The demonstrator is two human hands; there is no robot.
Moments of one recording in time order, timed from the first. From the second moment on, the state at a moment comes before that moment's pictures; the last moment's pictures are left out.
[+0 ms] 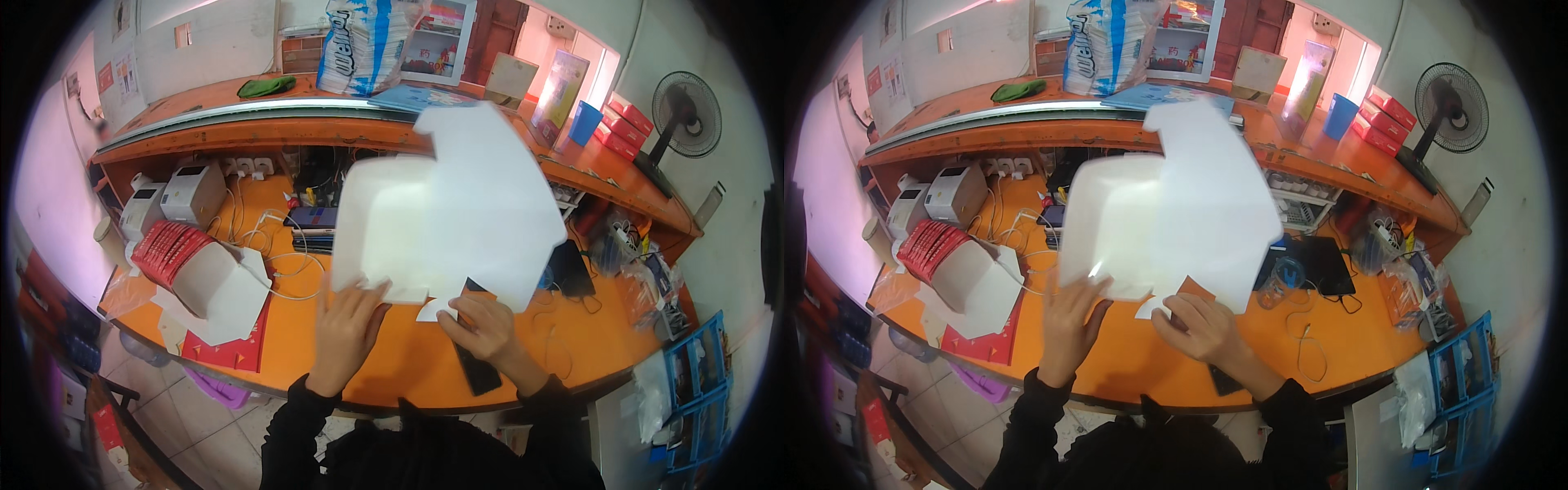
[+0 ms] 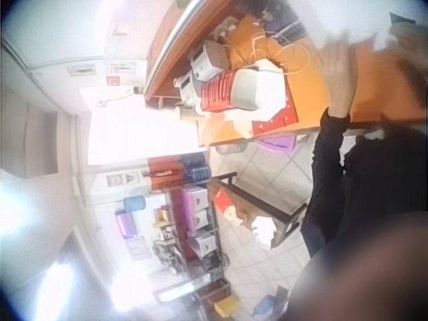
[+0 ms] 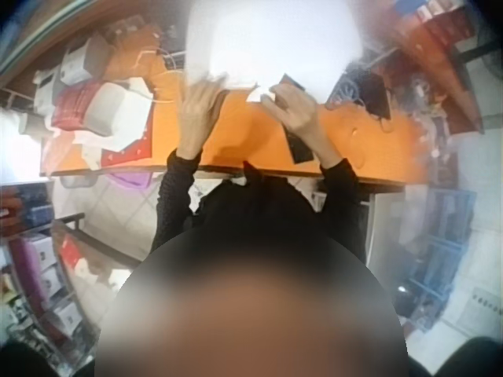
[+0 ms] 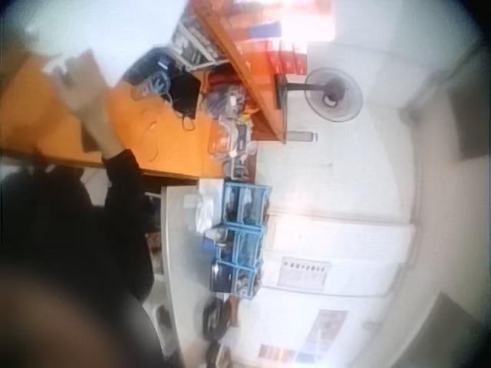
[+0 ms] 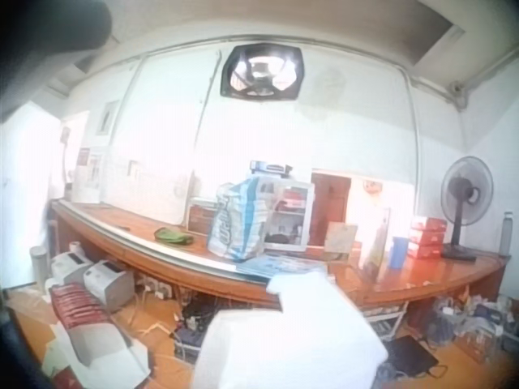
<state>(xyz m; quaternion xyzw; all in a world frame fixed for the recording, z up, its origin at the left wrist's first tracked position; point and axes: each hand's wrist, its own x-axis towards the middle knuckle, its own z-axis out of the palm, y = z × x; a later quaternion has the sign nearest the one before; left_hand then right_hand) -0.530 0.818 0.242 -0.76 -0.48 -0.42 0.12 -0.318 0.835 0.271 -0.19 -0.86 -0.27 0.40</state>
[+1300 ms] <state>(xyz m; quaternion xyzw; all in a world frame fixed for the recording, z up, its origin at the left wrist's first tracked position) -0.478 0.839 0.136 -0.56 -0.32 -0.62 -0.45 -0.347 0.843 0.230 -0.28 -0.85 -0.11 0.43</state>
